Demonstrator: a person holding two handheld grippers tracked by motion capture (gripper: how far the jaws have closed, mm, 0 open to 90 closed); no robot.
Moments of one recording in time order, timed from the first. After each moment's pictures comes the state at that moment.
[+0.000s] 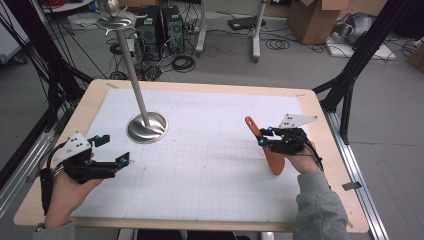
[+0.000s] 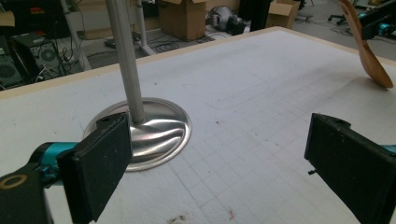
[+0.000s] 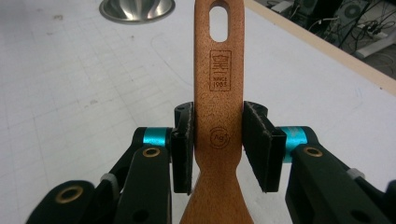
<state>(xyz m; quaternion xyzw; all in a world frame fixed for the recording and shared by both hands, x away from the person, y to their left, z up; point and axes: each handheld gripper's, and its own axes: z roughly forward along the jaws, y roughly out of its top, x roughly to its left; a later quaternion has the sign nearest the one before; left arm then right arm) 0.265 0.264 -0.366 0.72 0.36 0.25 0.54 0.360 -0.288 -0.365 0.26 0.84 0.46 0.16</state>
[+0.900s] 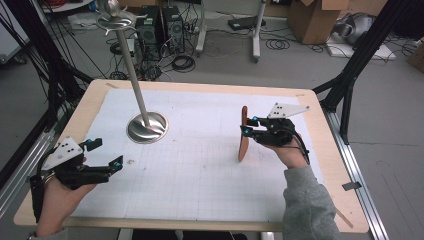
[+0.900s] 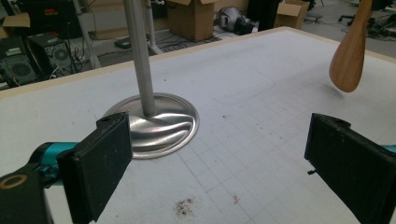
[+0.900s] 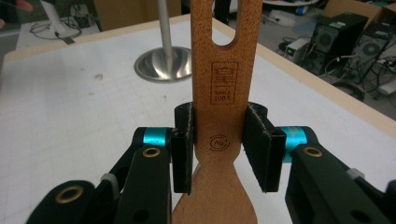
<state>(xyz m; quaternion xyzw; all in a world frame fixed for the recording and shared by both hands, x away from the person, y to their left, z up) 0.250 0.276 -0.366 0.71 0.37 0.26 0.53 0.361 -0.243 -0.332 0.23 0.81 0.52 0.15</state>
